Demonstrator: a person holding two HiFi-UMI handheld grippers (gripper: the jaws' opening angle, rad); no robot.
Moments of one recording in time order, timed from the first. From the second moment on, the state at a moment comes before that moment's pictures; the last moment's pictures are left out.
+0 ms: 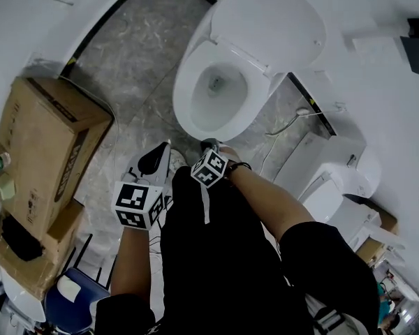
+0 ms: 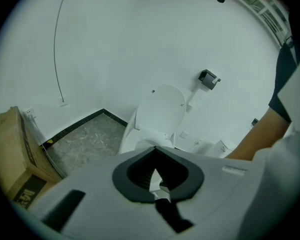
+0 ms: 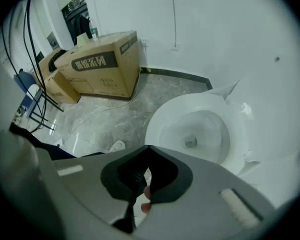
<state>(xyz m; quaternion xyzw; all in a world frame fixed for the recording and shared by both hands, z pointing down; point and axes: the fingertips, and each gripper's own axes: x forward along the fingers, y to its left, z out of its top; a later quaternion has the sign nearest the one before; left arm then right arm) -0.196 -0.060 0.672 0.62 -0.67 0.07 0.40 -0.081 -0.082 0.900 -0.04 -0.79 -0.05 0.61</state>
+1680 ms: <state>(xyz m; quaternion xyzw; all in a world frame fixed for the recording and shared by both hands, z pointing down) -0.216 -0.104 0.350 0.66 -0.74 0.00 0.16 -0.157 -0.168 0.330 0.25 -0.96 0.04 0.10</state>
